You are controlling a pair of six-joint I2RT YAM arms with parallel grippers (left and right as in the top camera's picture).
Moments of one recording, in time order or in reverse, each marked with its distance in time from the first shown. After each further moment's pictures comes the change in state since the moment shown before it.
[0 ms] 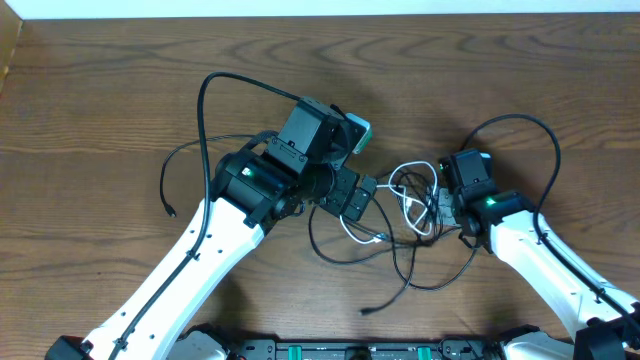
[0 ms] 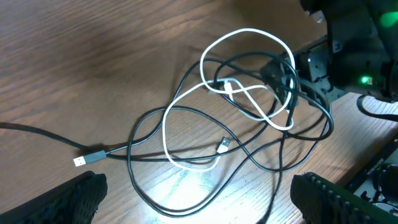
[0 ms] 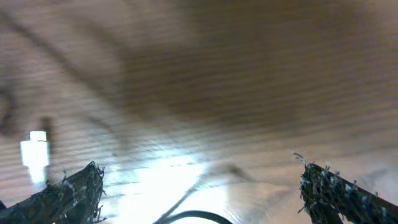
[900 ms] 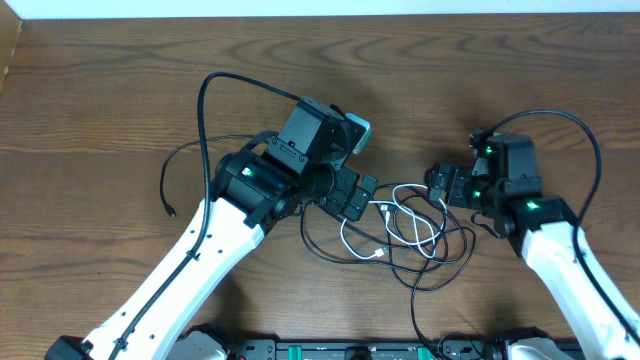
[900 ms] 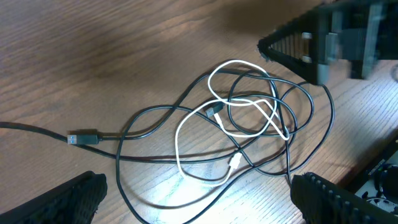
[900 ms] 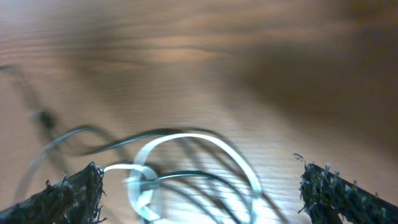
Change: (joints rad) left arm 0.000 0.000 0.000 0.000 -0.003 0.000; right arm -0.178 -0.151 0.000 0.174 -0.486 -0.109
